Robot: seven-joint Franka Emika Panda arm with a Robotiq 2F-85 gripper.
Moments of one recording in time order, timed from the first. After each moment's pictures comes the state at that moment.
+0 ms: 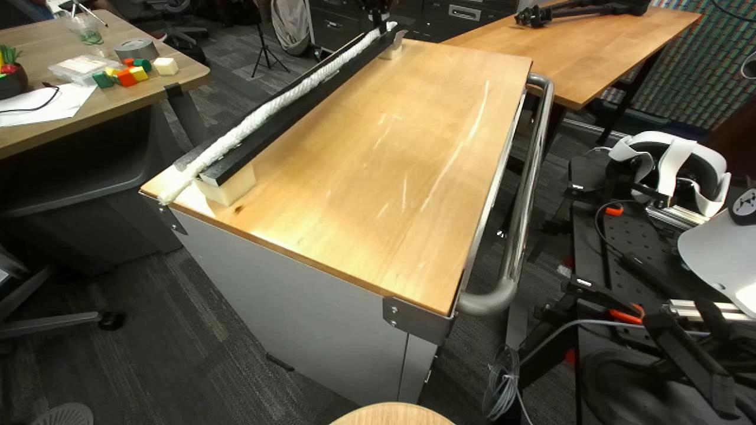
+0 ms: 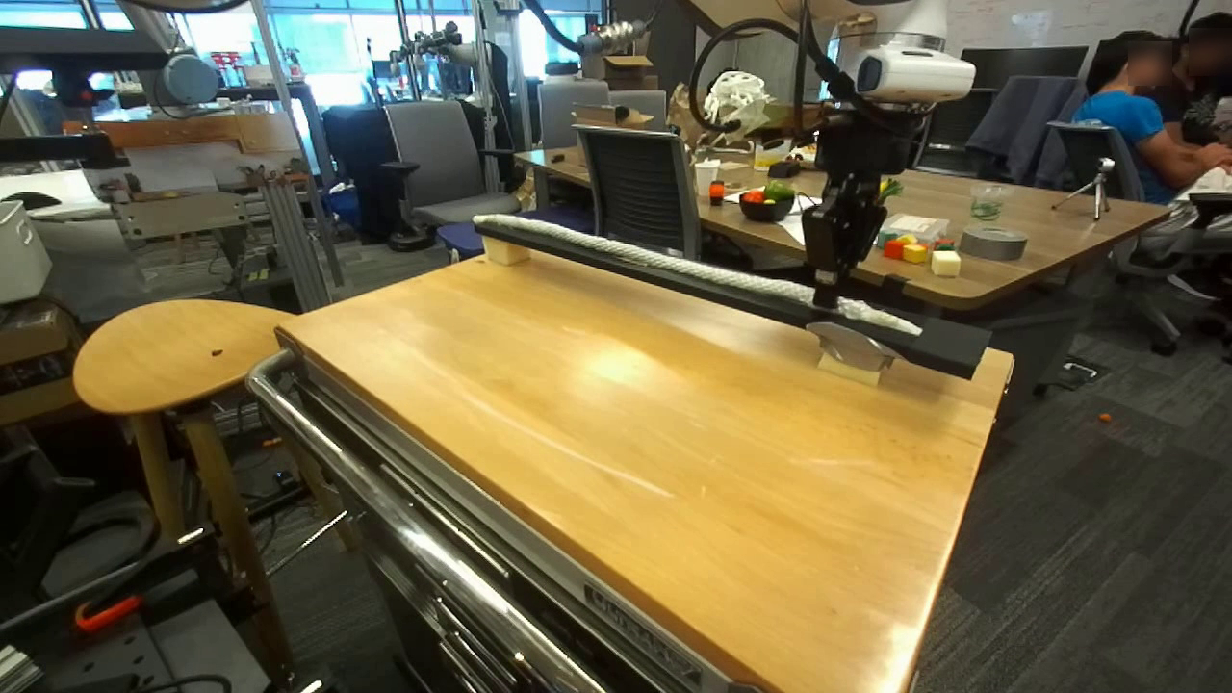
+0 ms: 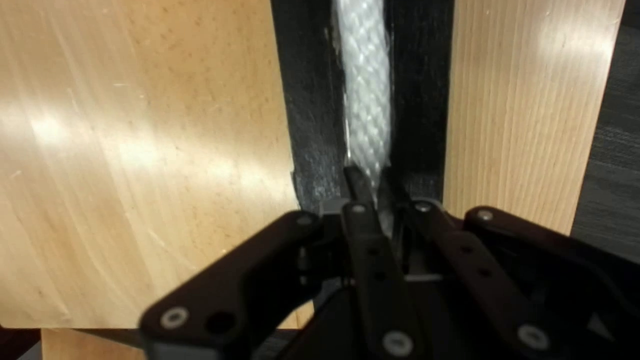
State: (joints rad) arm -0.28 0.88 -0.10 -0.92 -0.01 1.67 1.35
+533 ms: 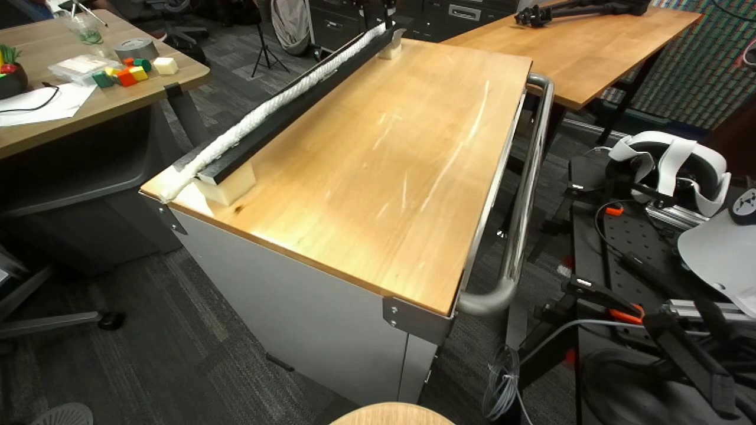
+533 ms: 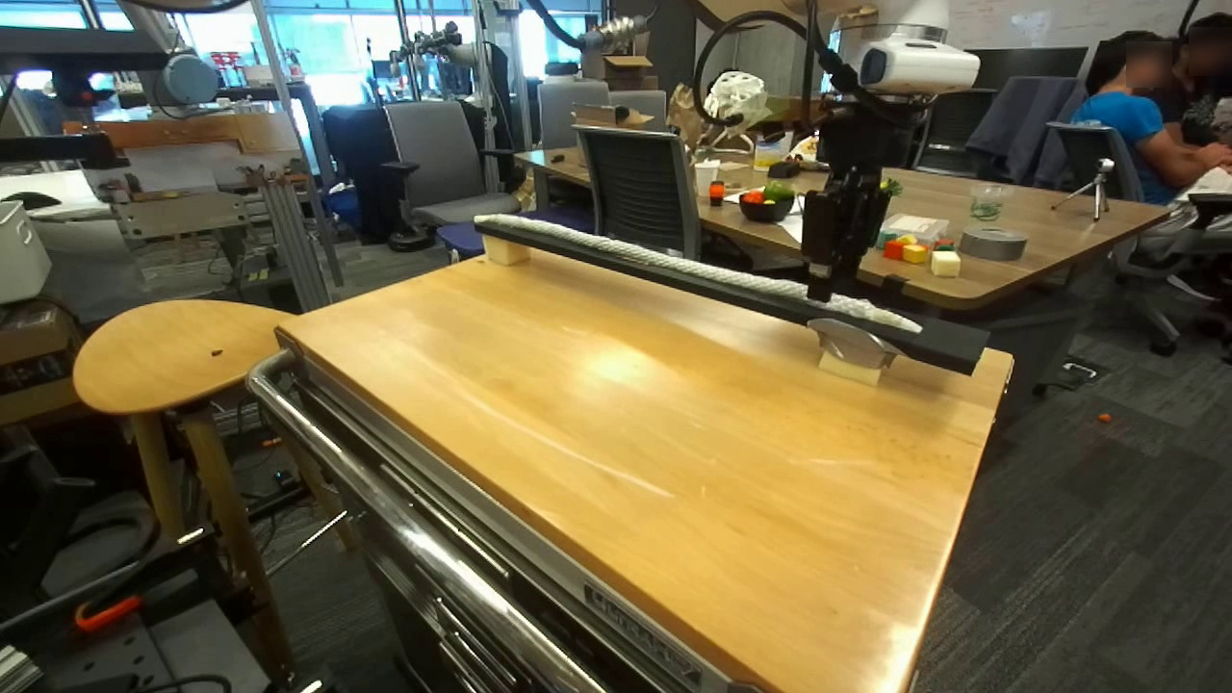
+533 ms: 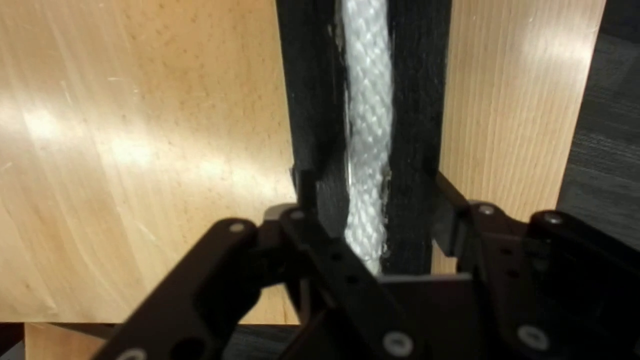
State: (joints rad) arm -0.29 0.88 -0.09 -0.91 -0.01 1.68 1.33
